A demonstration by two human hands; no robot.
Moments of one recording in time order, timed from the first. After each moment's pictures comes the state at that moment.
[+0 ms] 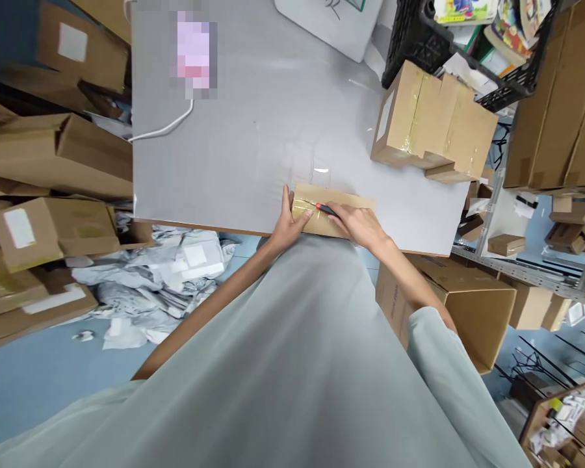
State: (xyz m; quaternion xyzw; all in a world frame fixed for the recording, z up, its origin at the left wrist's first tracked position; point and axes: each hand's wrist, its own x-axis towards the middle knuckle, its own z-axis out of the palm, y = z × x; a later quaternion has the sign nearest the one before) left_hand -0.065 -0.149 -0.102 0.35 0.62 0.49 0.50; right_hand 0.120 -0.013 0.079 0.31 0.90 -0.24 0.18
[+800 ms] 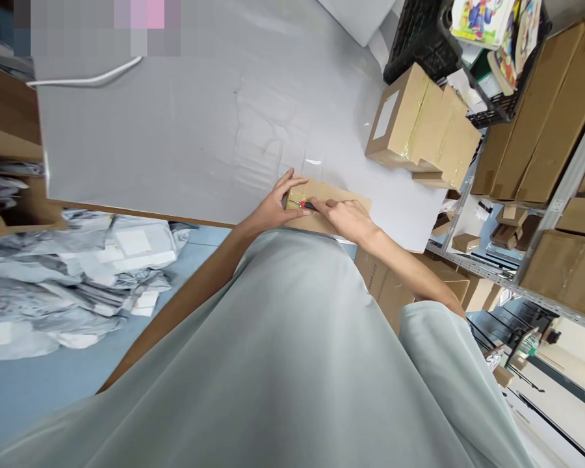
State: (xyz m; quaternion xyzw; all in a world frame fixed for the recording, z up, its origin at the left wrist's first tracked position) left_hand -0.111 -0.114 -0.094 0.45 0.56 0.45 0.54; right_hand 0.048 0.004 0.105 0.23 0.88 -0.12 0.41
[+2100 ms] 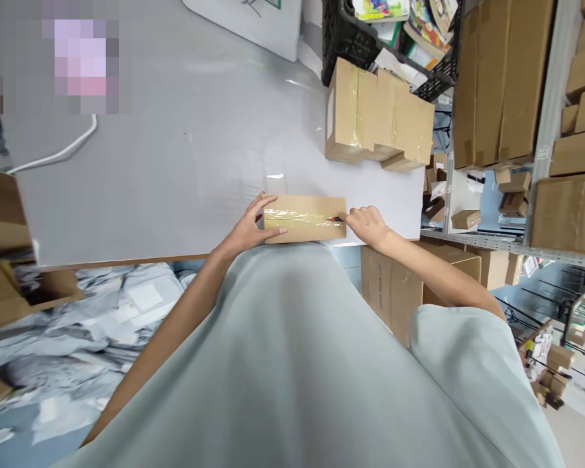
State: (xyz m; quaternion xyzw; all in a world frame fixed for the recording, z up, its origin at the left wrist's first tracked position) left_hand -0.088 -0.116 -0.091 0.49 0.58 0.37 0.53; right_hand 0.177 0.014 0.134 0.36 0.83 -0.07 0.43
